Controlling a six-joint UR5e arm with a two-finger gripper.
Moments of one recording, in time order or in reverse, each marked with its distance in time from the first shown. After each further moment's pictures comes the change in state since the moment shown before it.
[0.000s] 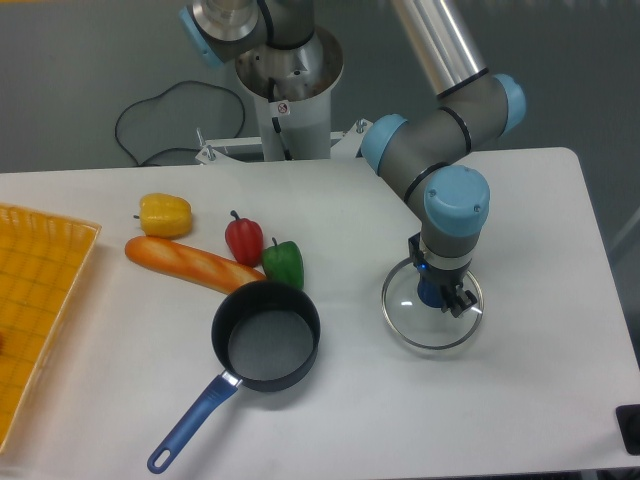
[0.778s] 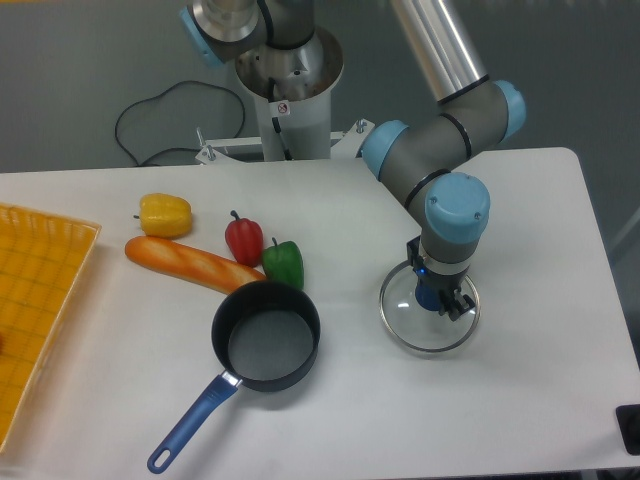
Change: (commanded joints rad) arm -0.003 -0.017 0.002 -0.002 0.000 0.000
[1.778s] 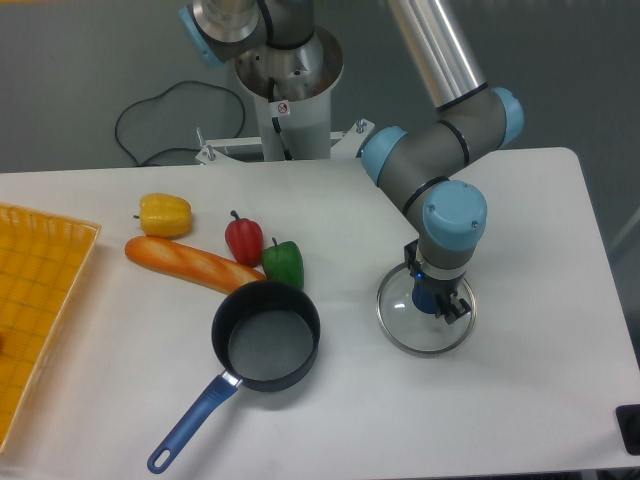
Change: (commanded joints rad) arm -0.005 -0.009 0.000 0.002 0.000 0.000
